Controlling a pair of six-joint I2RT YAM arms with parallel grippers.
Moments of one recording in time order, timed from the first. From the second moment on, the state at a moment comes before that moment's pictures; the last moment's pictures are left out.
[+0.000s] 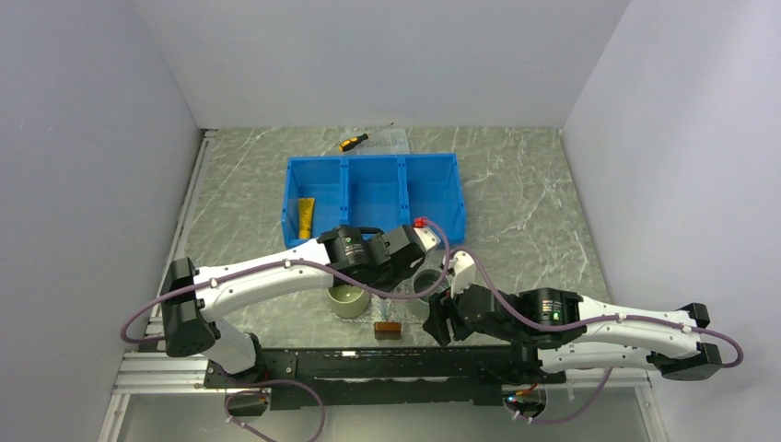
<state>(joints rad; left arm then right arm) -1.21 1.52 1.42 -0.98 -0.26 -0.27 1.43 0.71 0.78 -0.84 0.38 0.75</state>
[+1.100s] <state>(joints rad) -1.15 1.58 1.44 -0.95 -0.25 -0.22 1.43 0.70 0.77 -0.84 0.39 0.76</state>
